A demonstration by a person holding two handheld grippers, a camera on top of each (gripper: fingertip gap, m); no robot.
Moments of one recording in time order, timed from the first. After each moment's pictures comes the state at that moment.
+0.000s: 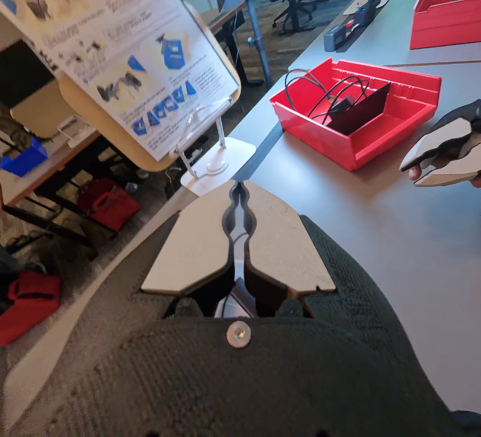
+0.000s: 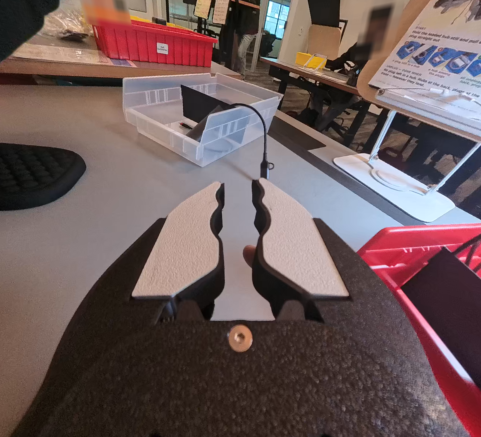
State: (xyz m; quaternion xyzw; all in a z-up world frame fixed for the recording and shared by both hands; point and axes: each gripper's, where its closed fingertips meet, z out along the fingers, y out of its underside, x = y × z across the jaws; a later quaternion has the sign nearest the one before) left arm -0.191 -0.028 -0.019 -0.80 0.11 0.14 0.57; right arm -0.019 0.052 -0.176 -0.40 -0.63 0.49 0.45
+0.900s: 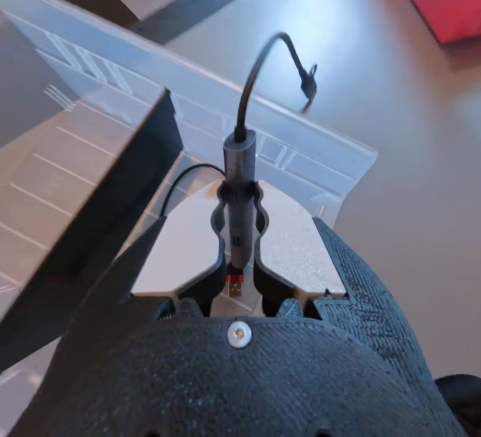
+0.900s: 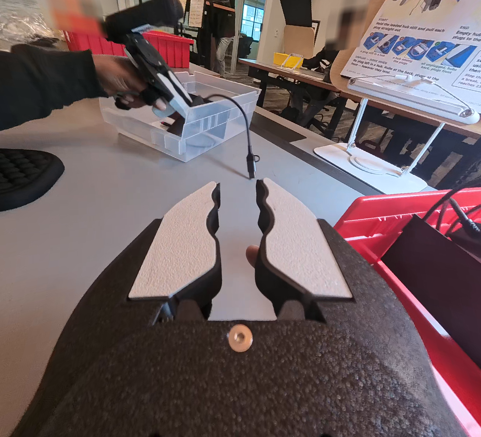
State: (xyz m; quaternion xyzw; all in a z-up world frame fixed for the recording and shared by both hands) left arm -0.261 -0.054 -0.243 -0.92 -0.08 0.00 0.39; right arm -0.008 0.072 -0.183 -0.43 -0.60 0.48 0.47
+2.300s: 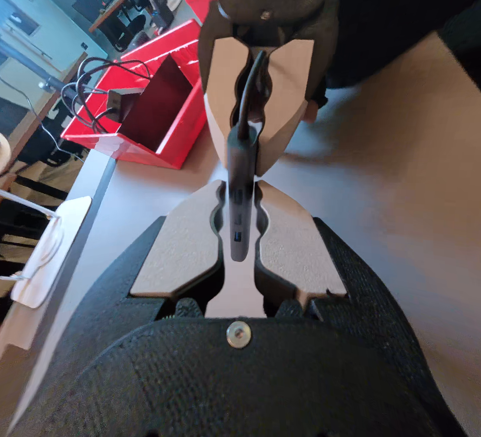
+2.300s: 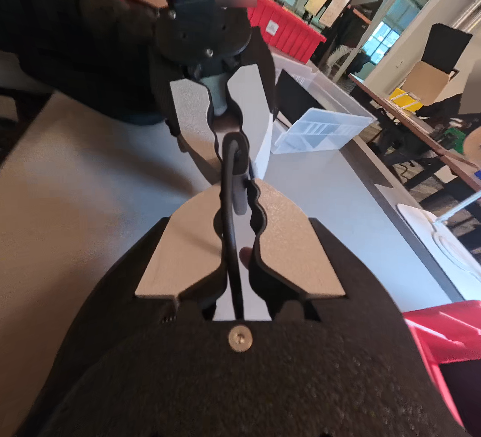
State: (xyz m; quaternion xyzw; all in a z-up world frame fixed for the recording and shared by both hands) left arm 0.023 -0.002 -0.222 -0.75 0.38 0.05 0.54; right arm 0.022 -0.010 -0.211 -0.22 -0.75 0.47 0.41
